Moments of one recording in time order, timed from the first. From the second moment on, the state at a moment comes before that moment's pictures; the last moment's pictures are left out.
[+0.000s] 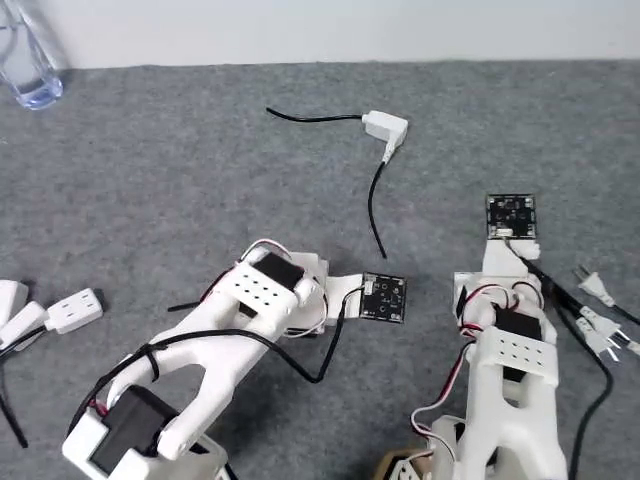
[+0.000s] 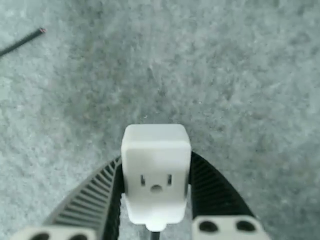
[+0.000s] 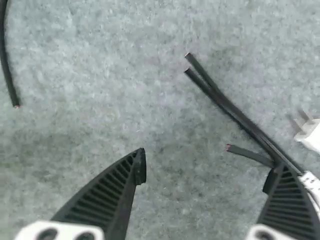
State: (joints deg) left arm 29.9 -5.6 37.8 57.5 -57.2; right arm 12.8 -38.1 67.3 31.1 13.3
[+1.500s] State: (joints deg) left arm 28.9 -2.9 32.0 67.7 -40.0; right arm 11.7 -38.2 68.7 29.2 15.7
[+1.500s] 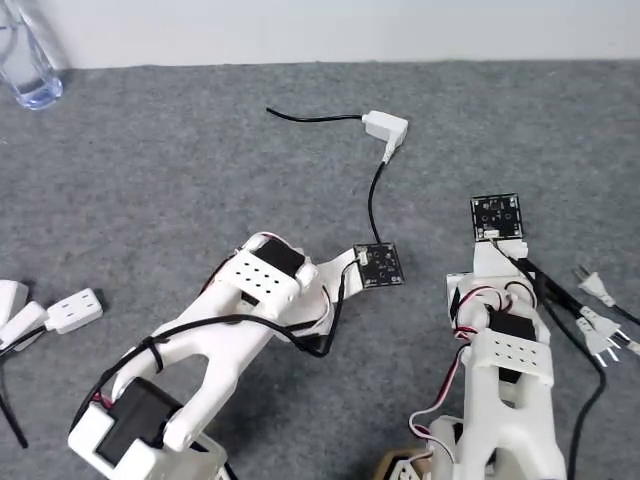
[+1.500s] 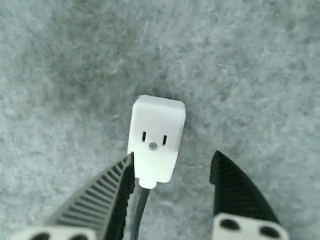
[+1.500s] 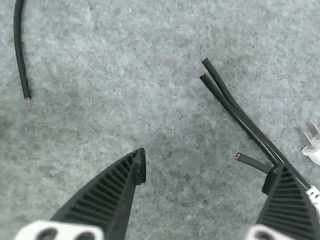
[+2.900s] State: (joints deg) left arm 20.2 1.4 29.8 56.7 -44.4; right arm 11.7 -38.2 68.7 29.2 15.7
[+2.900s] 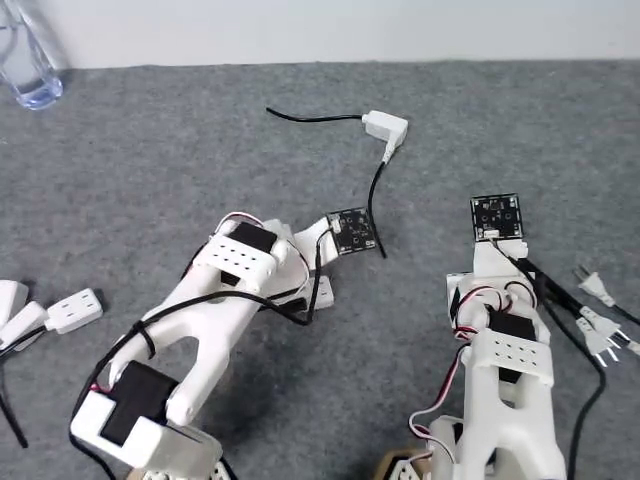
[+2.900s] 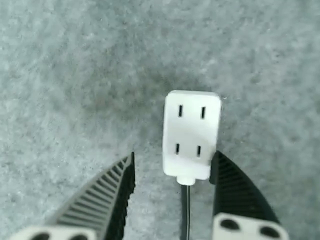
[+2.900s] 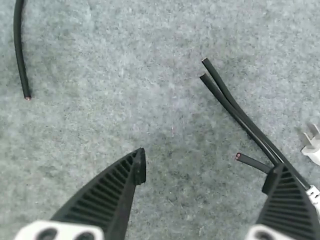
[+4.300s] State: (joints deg) left arm 32.9 7.2 27.8 66.8 -43.2; right arm 11.7 -38.2 71.5 24.6 15.7
